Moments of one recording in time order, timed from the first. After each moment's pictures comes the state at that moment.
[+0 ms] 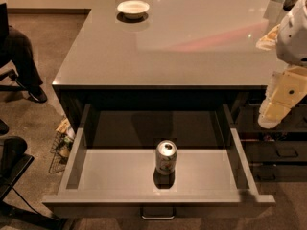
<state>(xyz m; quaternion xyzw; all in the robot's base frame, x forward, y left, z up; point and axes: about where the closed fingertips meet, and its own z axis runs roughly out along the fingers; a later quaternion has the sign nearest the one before) 0.438 -0.216 0.978 -0.60 0.78 -0.04 0.16</state>
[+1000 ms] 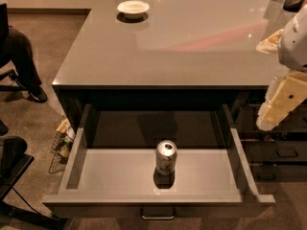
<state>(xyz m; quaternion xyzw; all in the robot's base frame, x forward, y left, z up) 0.441 -0.218 0.969 -0.60 0.78 -0.02 0.19</state>
